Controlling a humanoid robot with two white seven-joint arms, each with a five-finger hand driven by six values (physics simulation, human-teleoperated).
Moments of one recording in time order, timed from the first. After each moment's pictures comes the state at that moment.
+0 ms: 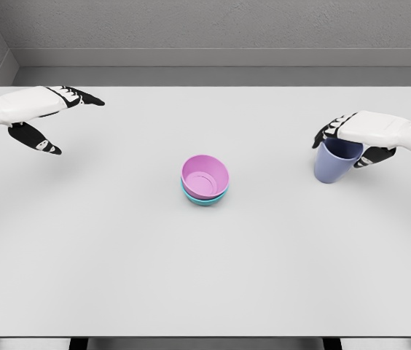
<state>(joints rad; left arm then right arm) -0.68 0.82 -0.51 -1.26 -0.15 -0.61 -0.61 -0.65 -0.82 0.54 -1.30 0.38 -0.61 0.61</state>
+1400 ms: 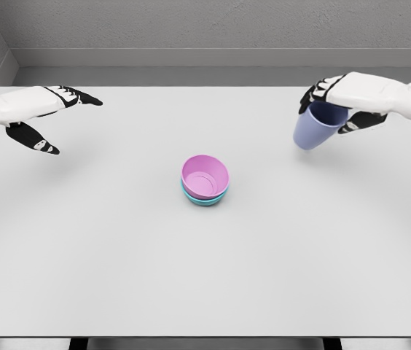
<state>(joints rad) -0.68 0.82 -0.51 -1.26 -0.15 -0.61 -0.61 -0.78 -0.78 0.56 -1.31 0.31 -0.61 0.61</state>
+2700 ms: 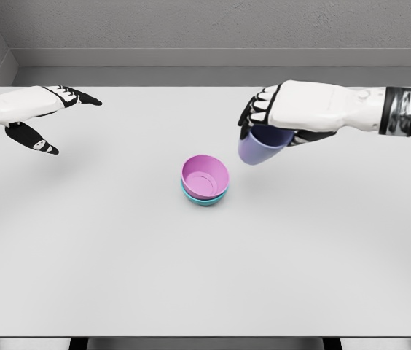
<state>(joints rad) -0.68 0.83 -0.51 -1.26 -0.15 -0.61 -0.61 -0.81 -0.77 0.65 -1.65 0.26 -0.61 0.61</state>
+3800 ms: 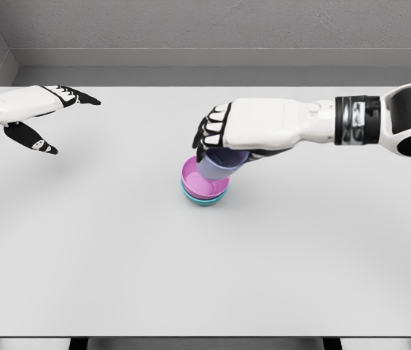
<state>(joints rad) -0.68 0.83 -0.51 -1.26 -0.15 -0.61 -0.61 -0.88 -0.67 0.77 -1.69 0.26 -0.61 0.61</state>
